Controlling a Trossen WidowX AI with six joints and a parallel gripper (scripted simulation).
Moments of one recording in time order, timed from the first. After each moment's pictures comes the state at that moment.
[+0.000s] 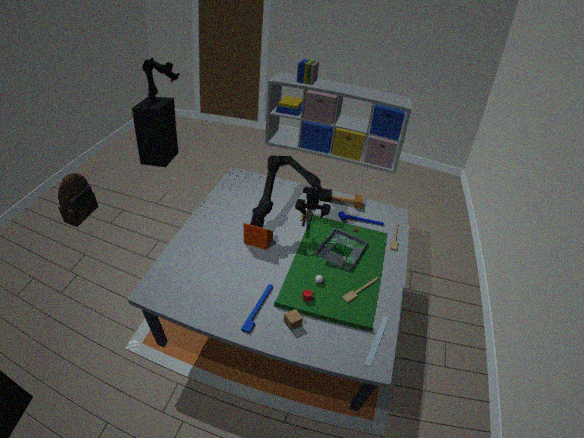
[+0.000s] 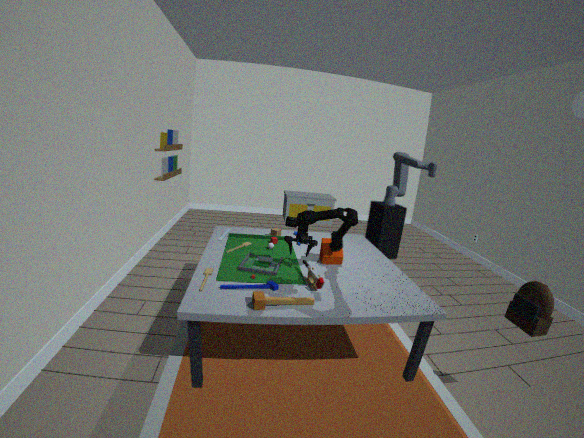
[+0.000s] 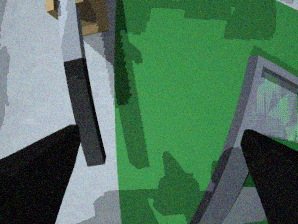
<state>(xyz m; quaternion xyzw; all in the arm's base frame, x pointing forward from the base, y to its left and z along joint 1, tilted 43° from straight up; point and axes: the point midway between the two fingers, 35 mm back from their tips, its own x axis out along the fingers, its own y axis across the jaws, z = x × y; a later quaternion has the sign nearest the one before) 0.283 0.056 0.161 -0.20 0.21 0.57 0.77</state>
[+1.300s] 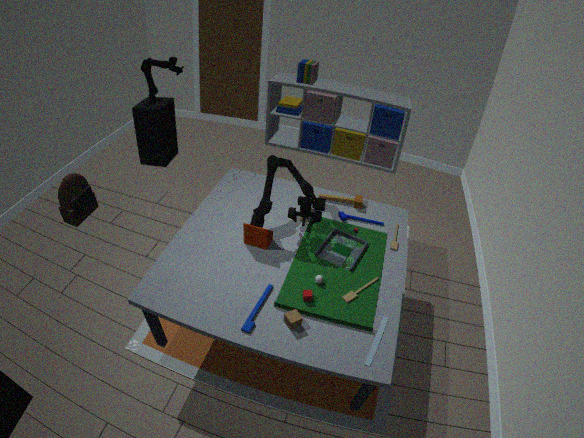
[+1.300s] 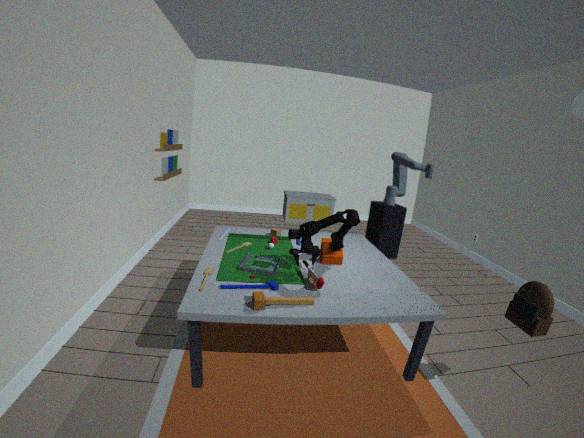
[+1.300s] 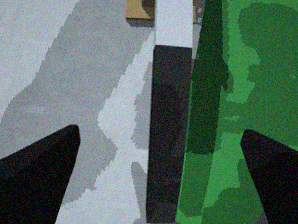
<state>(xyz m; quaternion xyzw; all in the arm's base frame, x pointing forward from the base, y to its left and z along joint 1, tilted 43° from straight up) 0.249 0.107 0.113 -0.24 0.15 0.64 0.71</state>
